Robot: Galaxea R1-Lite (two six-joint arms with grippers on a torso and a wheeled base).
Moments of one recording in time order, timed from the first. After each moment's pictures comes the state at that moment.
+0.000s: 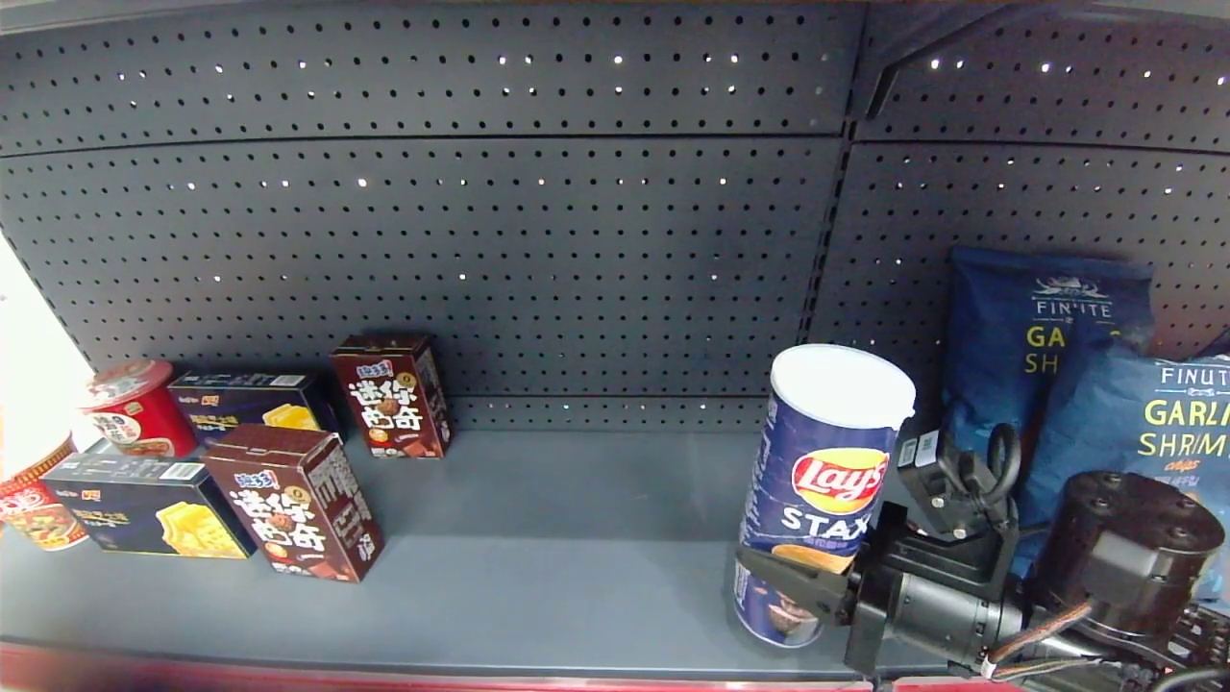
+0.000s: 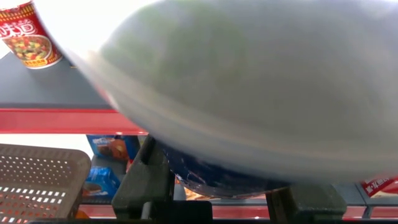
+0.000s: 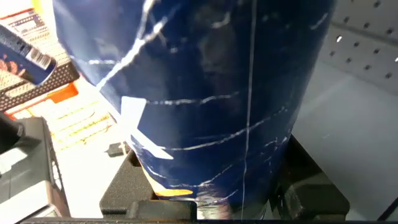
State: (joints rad) left arm -0.09 0.09 -0.13 0.13 0.08 -0.04; right arm 0.66 1.73 -0.28 -1.37 0.33 0.07
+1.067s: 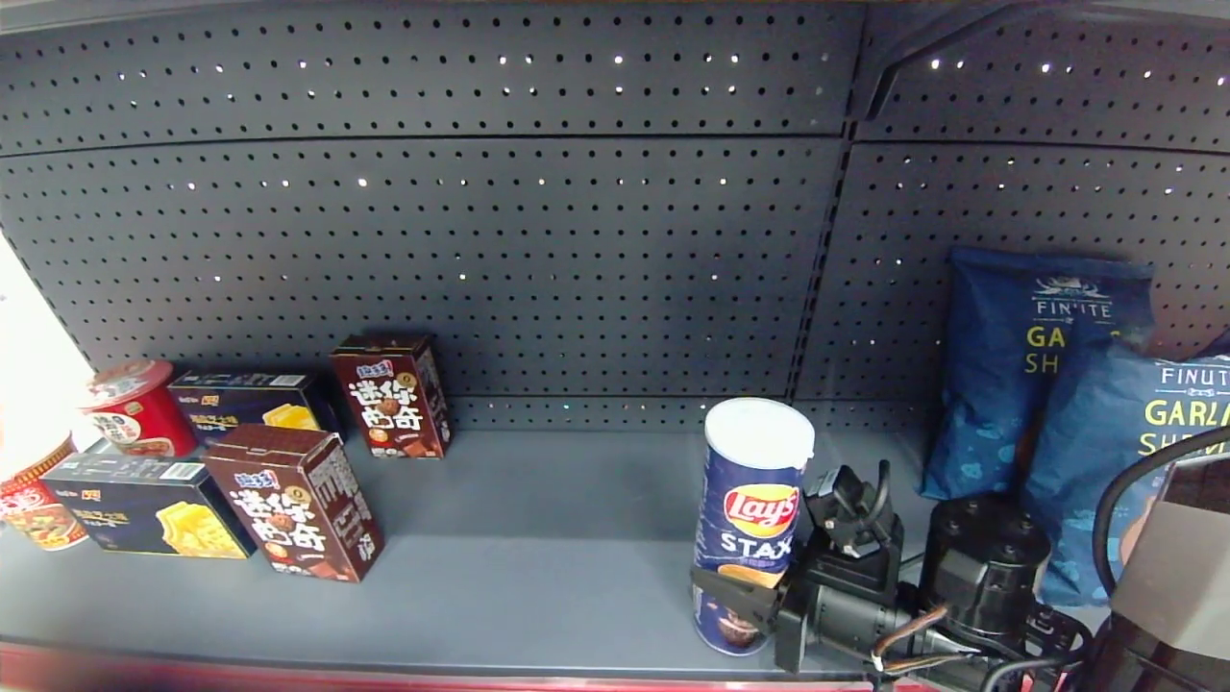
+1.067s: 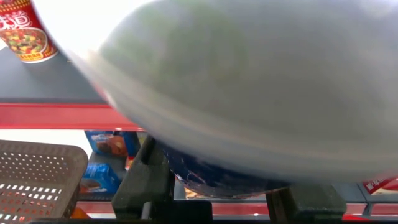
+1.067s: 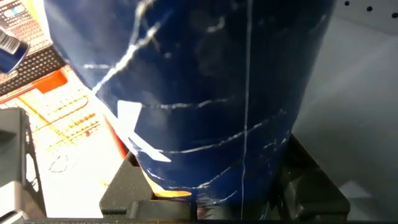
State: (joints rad) left arm -0.09 0.09 -0.10 0.12 0.08 -0.04; right arm 0.65 2.03 -0.33 -1.57 0.35 0.09
